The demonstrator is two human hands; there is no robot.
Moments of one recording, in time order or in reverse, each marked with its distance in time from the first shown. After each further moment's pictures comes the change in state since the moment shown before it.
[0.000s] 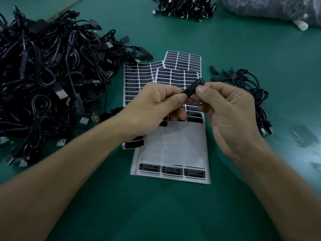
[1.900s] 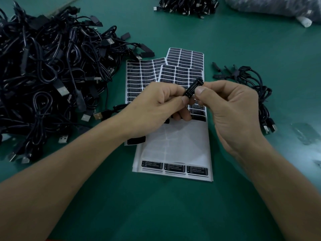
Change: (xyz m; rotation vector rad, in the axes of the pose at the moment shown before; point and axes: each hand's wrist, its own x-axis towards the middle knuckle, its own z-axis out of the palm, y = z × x) left_hand -0.003 -0.004 -0.002 0.098 -0.066 0.068; right_hand 0.000 0.004 -0.001 -0.168 0.017 -0.122
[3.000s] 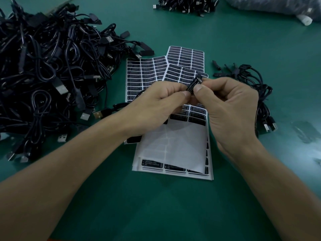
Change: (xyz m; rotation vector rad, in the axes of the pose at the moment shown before) left_hand 0.007 -0.004 0.001 -0.049 -0.023 0.015; right_hand -0.004 0.000 0.012 0.000 0.075 -0.087
